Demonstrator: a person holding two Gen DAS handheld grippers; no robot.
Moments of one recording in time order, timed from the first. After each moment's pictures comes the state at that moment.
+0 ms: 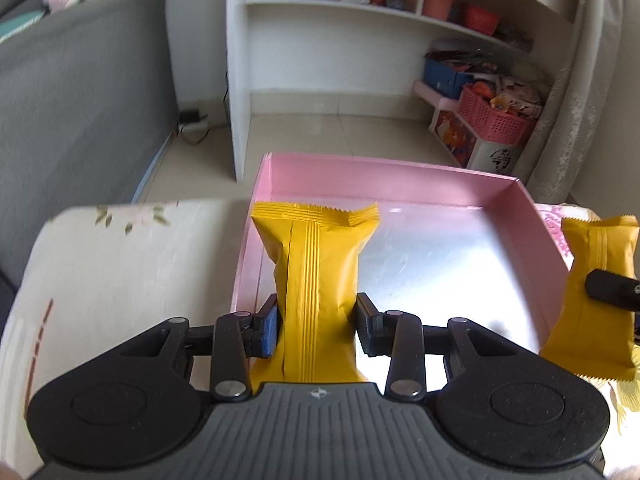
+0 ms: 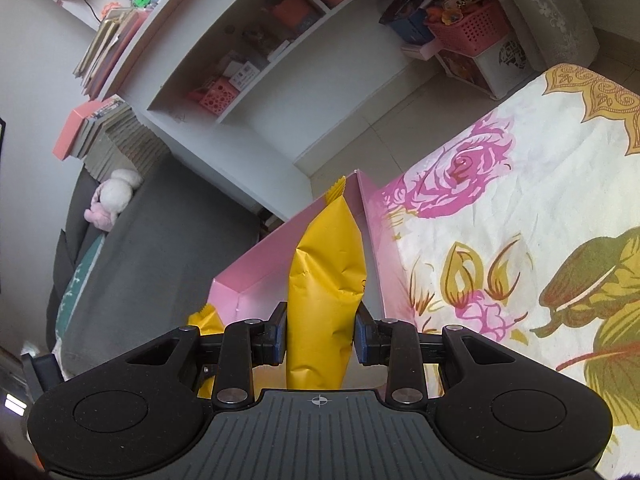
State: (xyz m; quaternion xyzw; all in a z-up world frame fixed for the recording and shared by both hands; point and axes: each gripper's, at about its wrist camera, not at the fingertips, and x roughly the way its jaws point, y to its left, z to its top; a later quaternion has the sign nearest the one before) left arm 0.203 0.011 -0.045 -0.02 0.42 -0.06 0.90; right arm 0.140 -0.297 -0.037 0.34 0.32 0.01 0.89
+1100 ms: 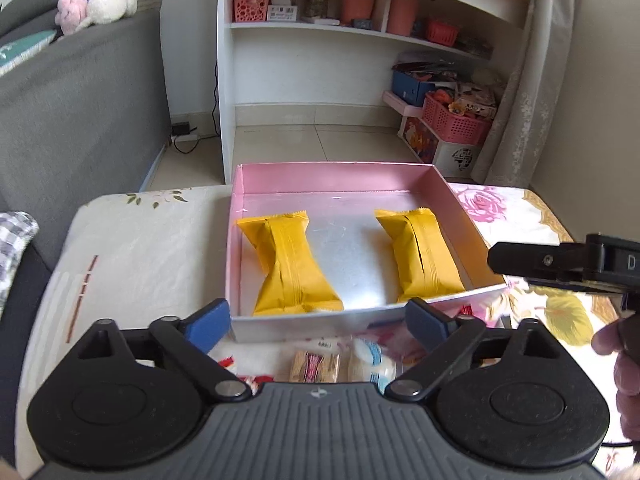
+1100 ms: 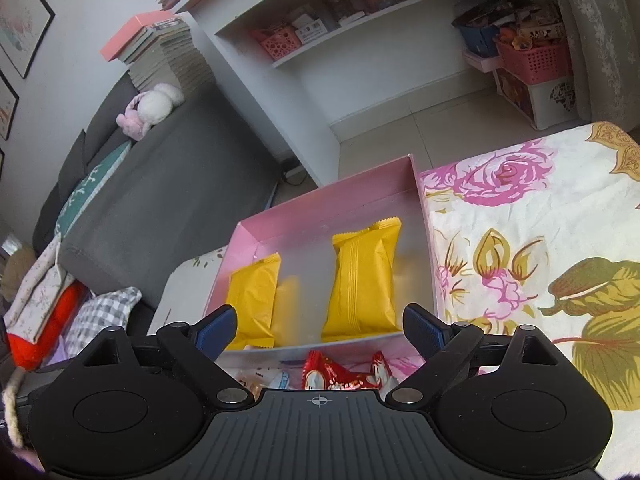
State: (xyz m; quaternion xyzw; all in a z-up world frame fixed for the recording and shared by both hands) left arm 0.113 0.008 0.010 0.00 0.40 -0.10 0.91; right arm 0.095 -0.238 0.005 0.20 0.36 0.06 0.91
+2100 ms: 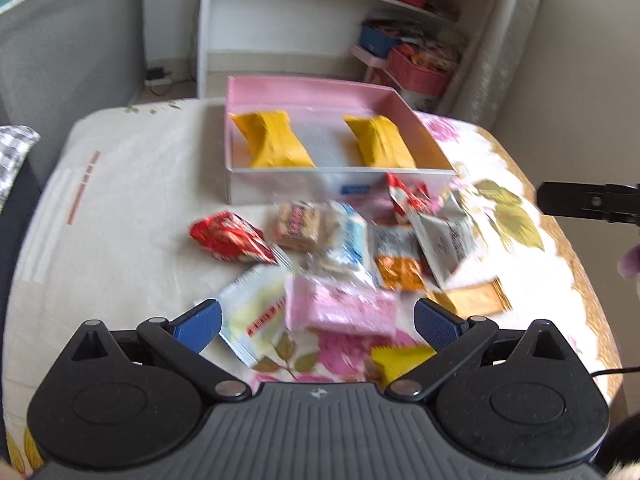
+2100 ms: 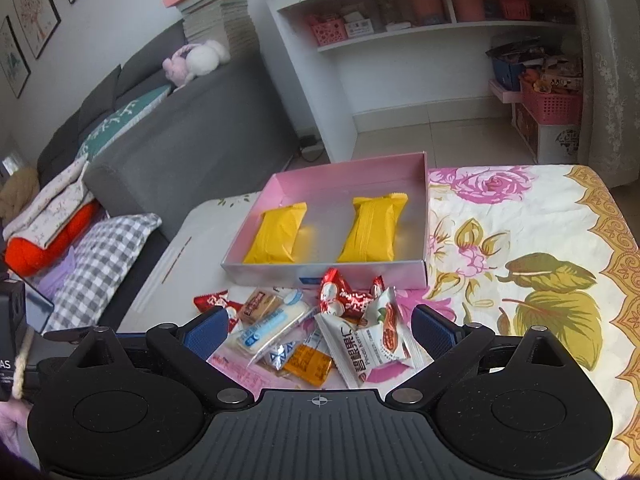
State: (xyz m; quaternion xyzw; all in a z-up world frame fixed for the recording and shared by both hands) left arm 0.038 0.034 -0.011 -0.03 0.46 -0.17 0.87; right arm 0.016 -0.217 0.035 0.09 0.40 0.09 0.91
